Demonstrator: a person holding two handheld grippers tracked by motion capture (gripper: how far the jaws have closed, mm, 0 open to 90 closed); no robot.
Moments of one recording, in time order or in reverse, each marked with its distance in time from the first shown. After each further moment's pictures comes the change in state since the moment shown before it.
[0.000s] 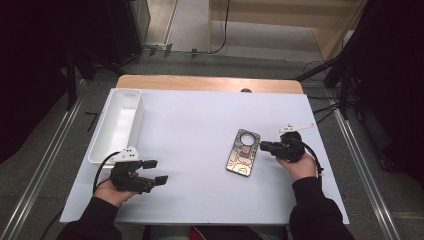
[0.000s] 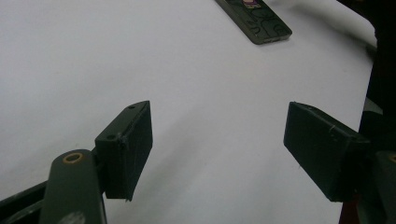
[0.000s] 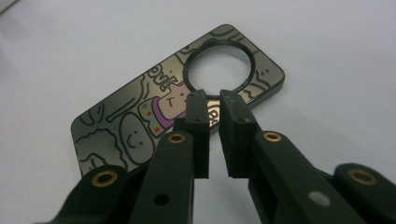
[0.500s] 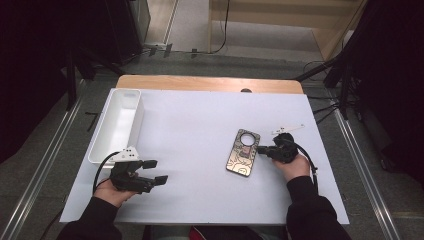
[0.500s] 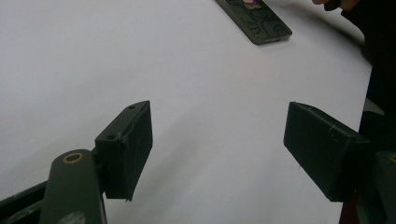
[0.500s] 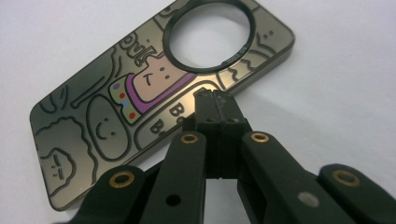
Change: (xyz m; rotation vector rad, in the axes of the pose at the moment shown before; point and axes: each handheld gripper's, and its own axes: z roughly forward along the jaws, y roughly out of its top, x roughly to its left) left arm 0.000 0.000 0.000 0.000 0.000 0.002; right arm -0.003 -0.005 0.026 0.096 -0.024 0.021
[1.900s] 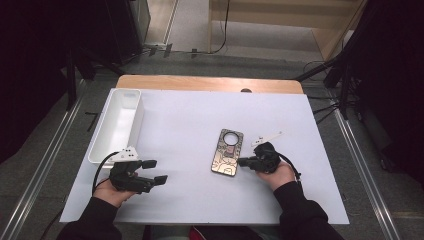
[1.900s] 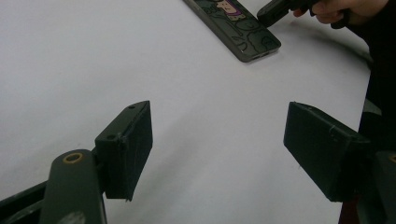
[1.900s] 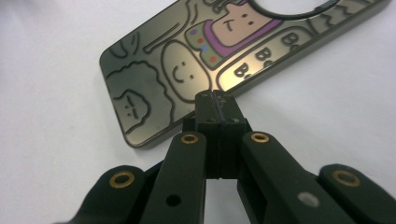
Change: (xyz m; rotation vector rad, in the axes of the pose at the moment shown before) left arm 0.000 0.000 -0.001 -0.007 0.000 -0.002; right arm 0.059 -0.001 0.020 0.063 0.145 -0.140
